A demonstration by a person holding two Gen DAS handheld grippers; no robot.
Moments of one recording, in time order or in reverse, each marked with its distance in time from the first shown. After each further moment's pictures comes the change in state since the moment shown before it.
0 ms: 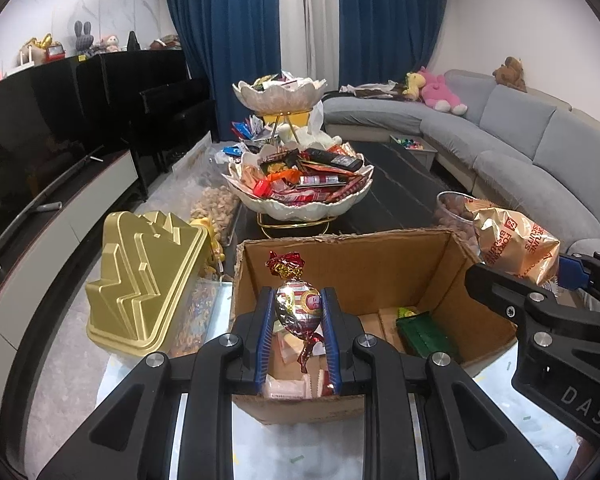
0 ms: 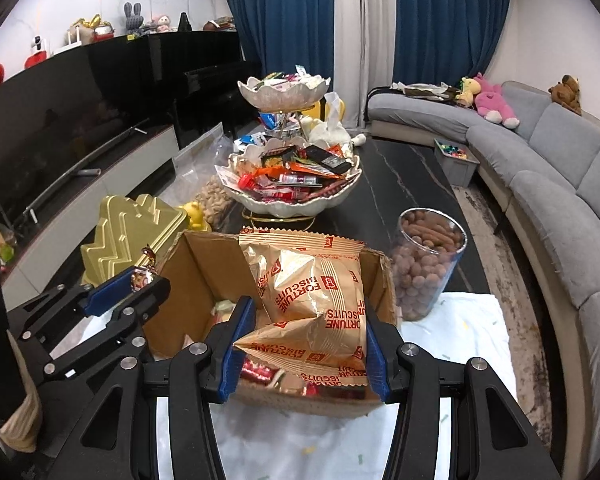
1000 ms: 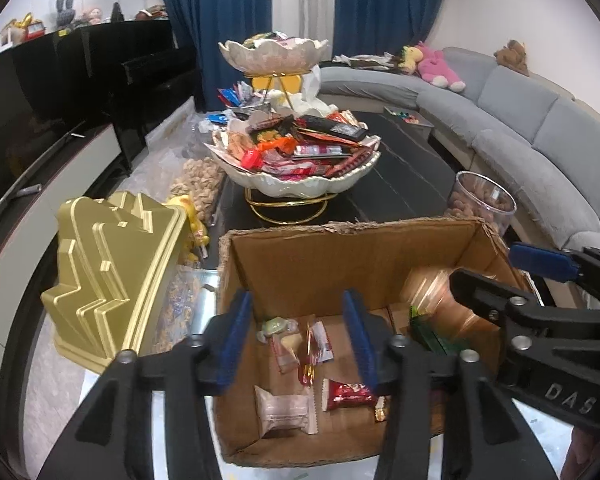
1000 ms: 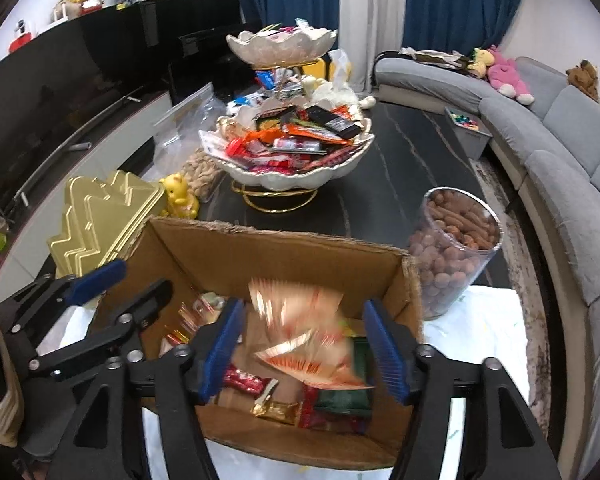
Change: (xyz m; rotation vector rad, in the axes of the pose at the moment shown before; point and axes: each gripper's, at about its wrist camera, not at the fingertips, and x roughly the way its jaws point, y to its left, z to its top) left arm 0.049 0.012 0.011 -0.009 0.111 -0.045; right arm 0.064 -0.008 0.019 -0.005 0.140 0.005
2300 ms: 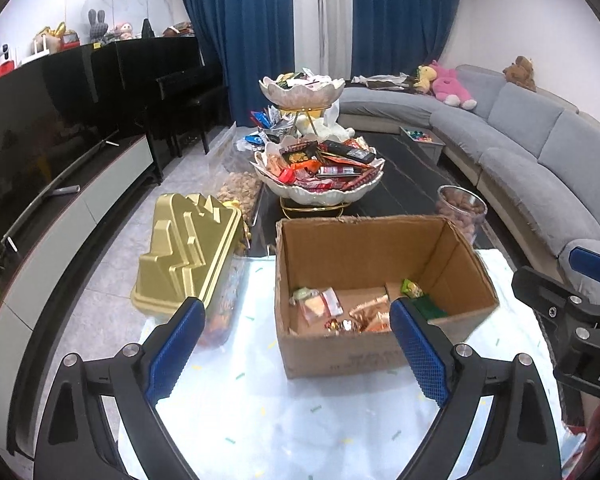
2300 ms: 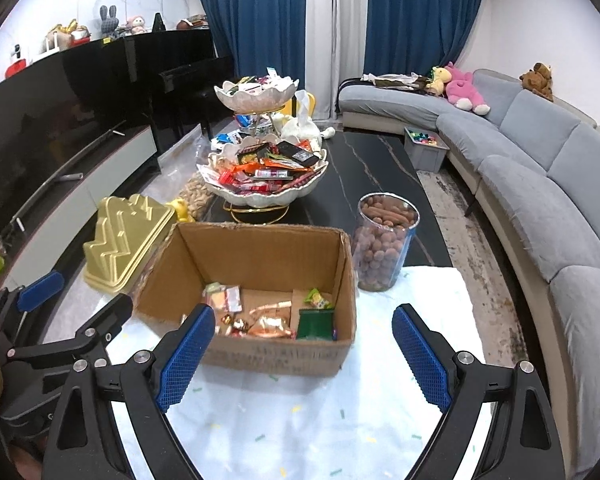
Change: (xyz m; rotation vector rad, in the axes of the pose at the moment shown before) left arm -0.119 0.004 -0.035 -0.022 -0.058 0.072; right arm -0.124 0.004 -0.050 0.065 -0.110 -0.088
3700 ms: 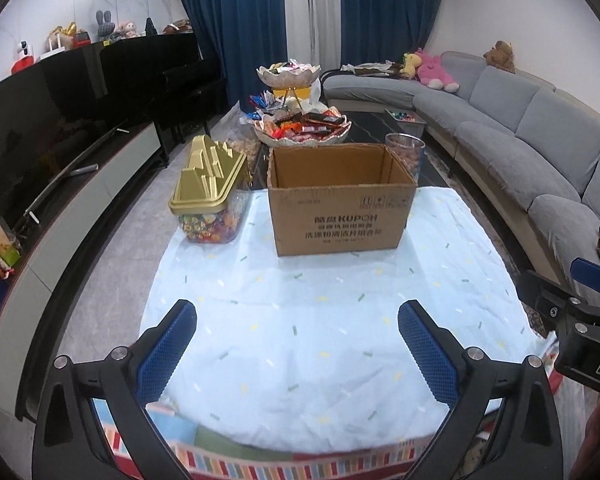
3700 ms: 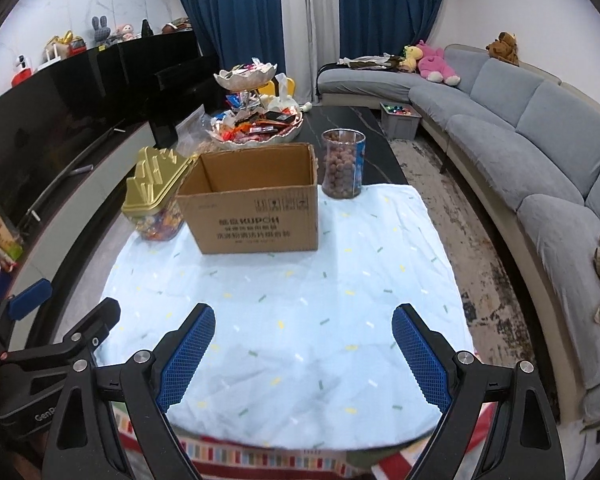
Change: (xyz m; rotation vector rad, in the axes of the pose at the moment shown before) left arm -0.168 -0.024 -0.130 0.022 0.045 -0.002; right arm -0.155 -0.016 -0.146 0.087 0.040 -0.012
